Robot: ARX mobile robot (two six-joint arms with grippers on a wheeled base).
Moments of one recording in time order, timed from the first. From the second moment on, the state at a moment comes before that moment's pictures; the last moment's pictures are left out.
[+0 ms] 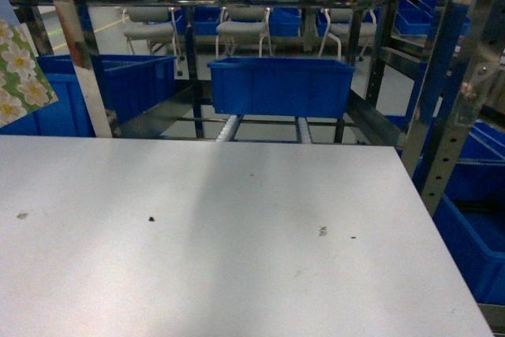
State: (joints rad) left arm -0.28 0.87 0.37 0.70 -0.31 0.11; right arm 0.00 0.25 0.19 0.21 -0.01 0.03
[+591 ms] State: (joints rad) left arm -0.28 0.87 0.37 0.70 -0.31 0.11; right arm 0.00 0.25 0.19 0.21 -0.01 0.03
